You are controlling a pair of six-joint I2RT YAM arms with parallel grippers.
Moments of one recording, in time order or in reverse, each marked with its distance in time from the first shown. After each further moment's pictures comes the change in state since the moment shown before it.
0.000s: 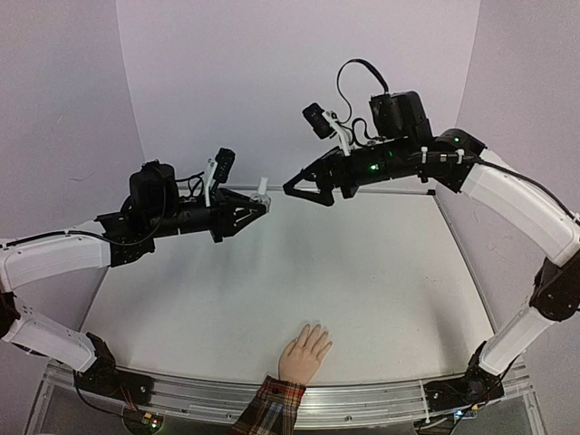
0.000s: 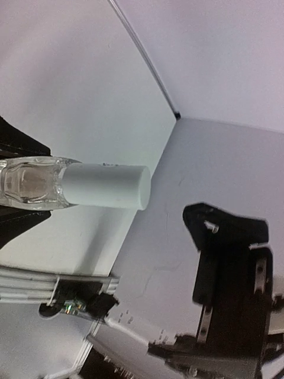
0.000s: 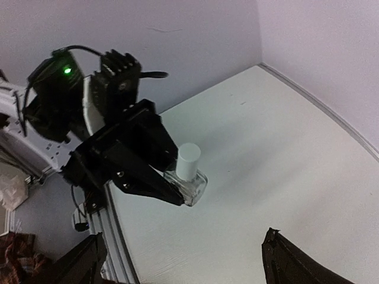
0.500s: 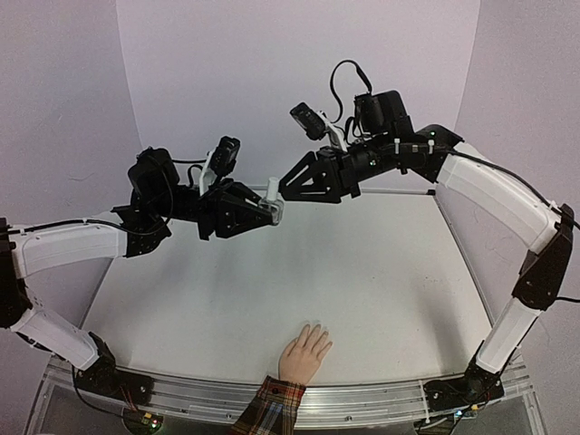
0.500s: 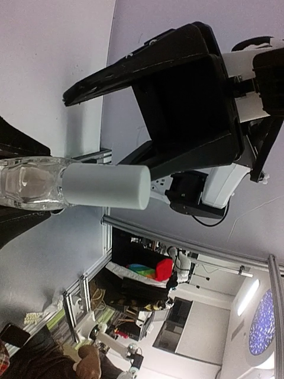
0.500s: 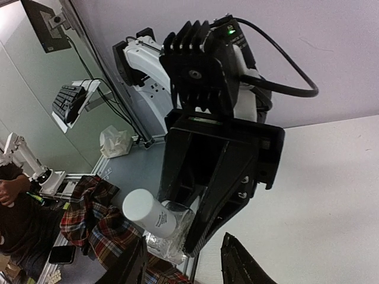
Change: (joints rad) left arm 0.015 0.119 0.077 0.372 0.685 -0.215; right arm -0.060 0.127 0.094 0.010 -0.628 -0.155
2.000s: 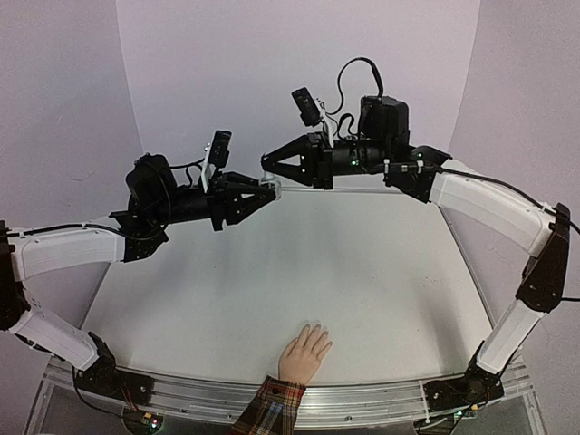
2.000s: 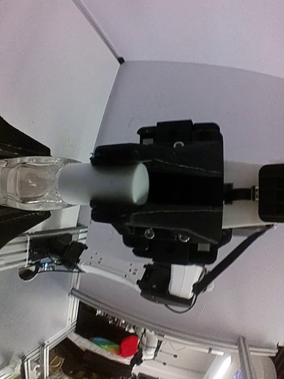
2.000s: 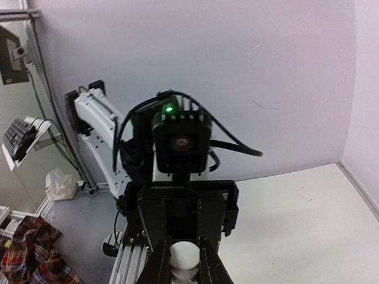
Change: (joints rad) left arm 0.012 -0.019 -0.049 0.023 -0.352 0.057; right arm 0.029 -0.022 -0.184 0.545 0.220 0.166
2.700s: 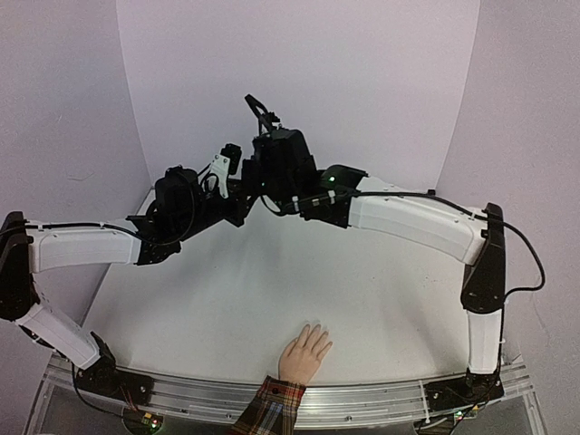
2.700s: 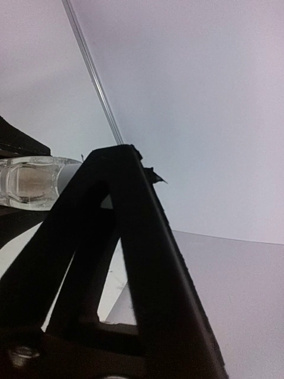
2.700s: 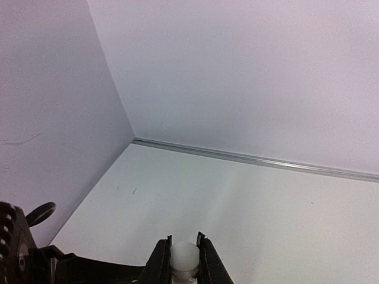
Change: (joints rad) left arm -0.030 0.091 0.002 -0.179 -0.799 0.264; right arm 0.279 0.356 0.359 -0.202 1.481 0.279
